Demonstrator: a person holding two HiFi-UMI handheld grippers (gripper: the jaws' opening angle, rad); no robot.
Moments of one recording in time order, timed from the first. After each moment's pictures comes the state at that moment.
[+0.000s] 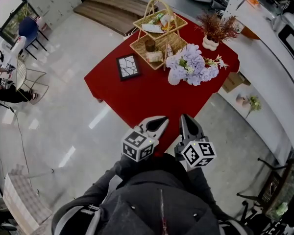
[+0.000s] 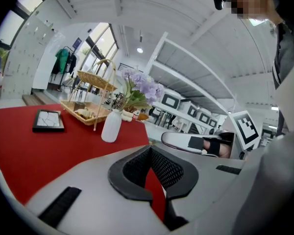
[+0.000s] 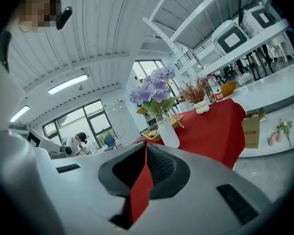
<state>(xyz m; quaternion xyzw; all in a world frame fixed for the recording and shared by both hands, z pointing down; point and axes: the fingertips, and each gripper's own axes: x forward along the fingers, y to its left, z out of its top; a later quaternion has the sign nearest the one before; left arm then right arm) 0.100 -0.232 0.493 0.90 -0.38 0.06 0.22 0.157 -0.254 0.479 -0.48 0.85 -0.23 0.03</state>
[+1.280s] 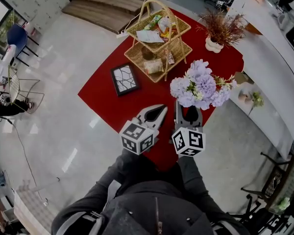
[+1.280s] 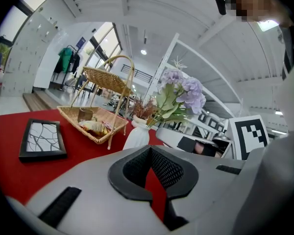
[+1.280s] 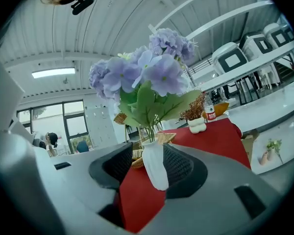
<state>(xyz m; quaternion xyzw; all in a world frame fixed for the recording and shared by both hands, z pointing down) 0.061 -0.360 0.498 0.89 -0.39 0.04 0.23 0.126 -0.393 0.480 -0.60 0.79 -0.14 0.05</state>
